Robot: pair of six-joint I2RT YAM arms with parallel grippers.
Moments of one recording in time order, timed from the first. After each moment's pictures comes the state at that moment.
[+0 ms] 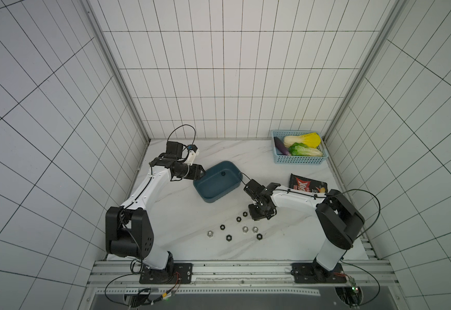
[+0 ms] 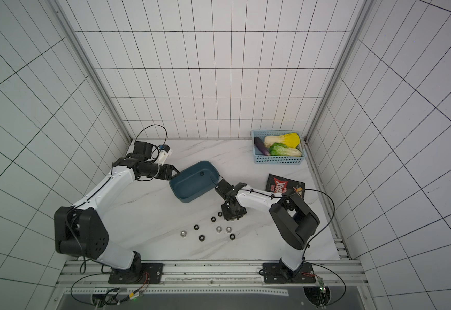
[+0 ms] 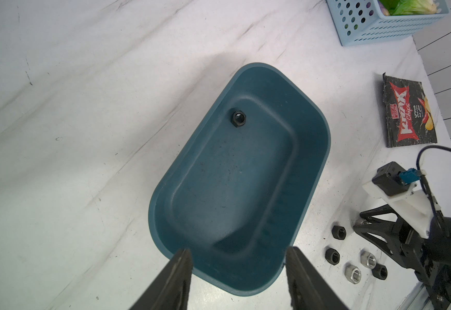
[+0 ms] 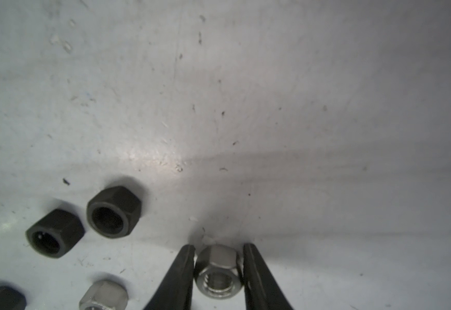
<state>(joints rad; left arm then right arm) -0.11 1.54 1.26 -0.73 0.46 0.05 0.88 1.75 1.06 -0.75 -0.01 0.49</state>
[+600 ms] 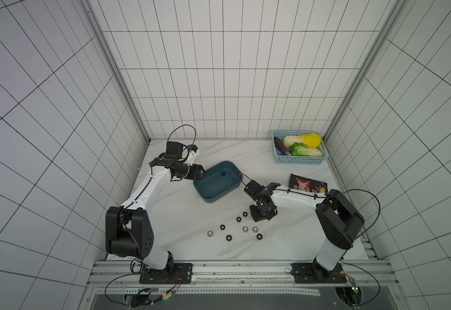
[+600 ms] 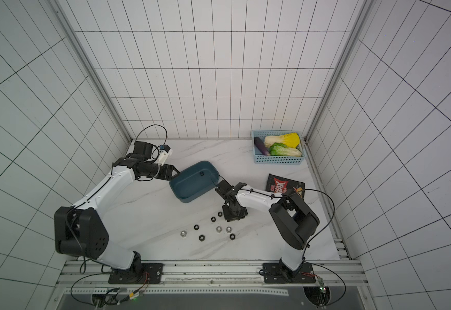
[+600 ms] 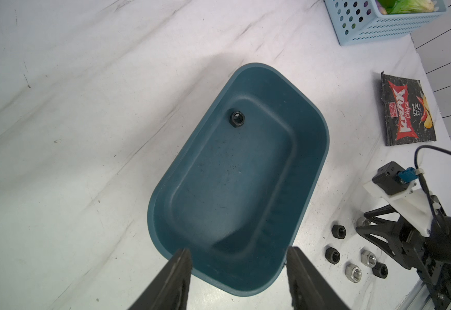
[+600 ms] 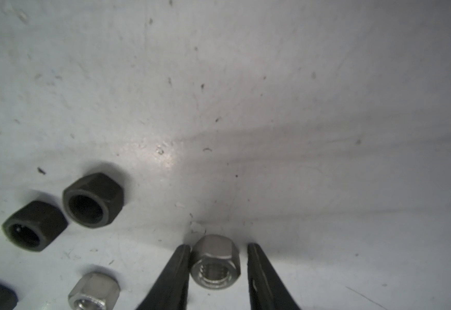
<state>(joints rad) -0.11 1.54 1.26 -0.73 0.47 0.06 0.88 1.75 1.06 -0.80 -0.01 0.53</state>
